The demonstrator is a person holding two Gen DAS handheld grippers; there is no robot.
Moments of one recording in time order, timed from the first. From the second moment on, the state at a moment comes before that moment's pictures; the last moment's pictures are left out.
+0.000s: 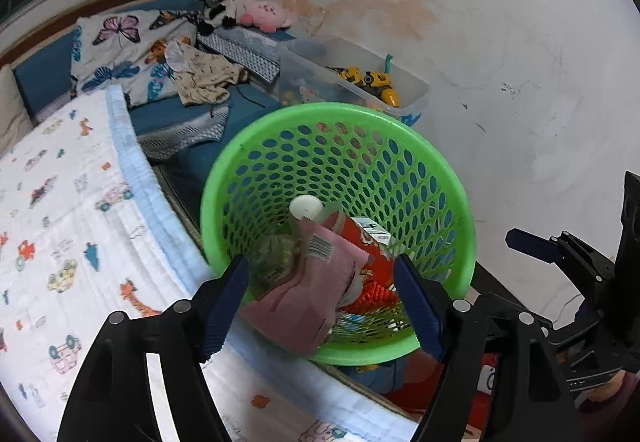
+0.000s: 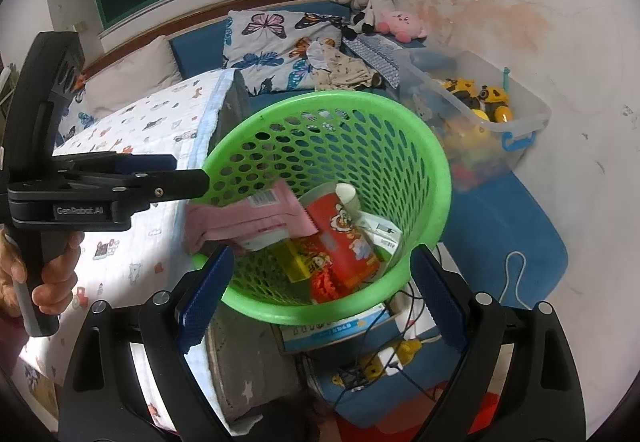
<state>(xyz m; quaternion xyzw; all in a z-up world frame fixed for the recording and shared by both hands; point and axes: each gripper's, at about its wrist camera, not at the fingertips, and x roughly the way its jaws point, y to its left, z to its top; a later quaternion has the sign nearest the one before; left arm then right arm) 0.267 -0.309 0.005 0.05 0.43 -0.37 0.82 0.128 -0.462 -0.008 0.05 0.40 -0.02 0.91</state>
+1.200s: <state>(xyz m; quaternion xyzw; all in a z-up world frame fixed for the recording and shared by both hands) 0.197 -0.131 0.044 0.02 0.36 -0.21 0.91 0.094 -0.366 0.005 0.07 0.37 0.02 0.93</state>
